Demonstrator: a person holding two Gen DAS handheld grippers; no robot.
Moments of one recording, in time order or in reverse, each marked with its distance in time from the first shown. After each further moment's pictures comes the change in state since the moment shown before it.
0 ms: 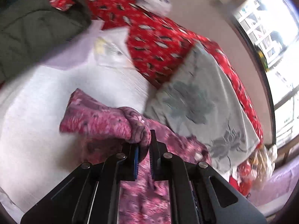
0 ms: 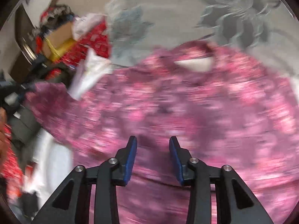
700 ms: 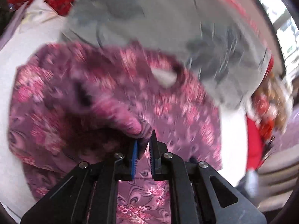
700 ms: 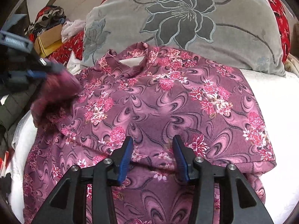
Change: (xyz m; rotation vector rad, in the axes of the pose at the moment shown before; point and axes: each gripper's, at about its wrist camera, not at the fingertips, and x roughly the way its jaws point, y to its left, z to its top) left arm 0.138 -0.156 -0.157 0.339 0.324 0.076; right arm -0.023 -0.069 -0.051 0.000 -0.117 -0.031
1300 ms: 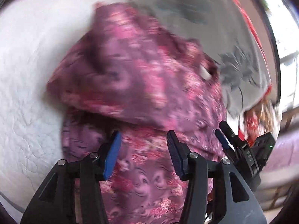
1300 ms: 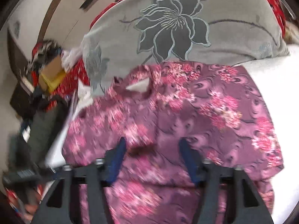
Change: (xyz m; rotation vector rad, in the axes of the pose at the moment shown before) left arm -0.040 0.143 -0.062 -0.294 0.001 -0.141; right arm 0.002 -0.010 0.048 0.277 0.036 0.159
